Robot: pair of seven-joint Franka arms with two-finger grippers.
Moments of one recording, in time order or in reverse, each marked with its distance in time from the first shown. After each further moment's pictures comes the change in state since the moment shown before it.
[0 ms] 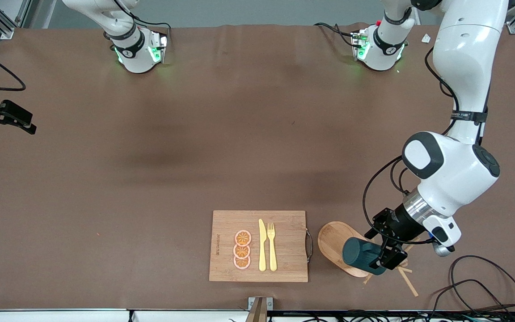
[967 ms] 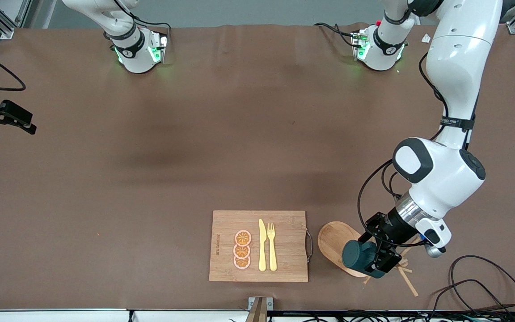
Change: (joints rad) left arm 0.000 0.045 -0.019 0.001 -0.035 0.082 -0.002; right arm 0.000 0.000 0.000 0.000 0.000 0.000 0.000
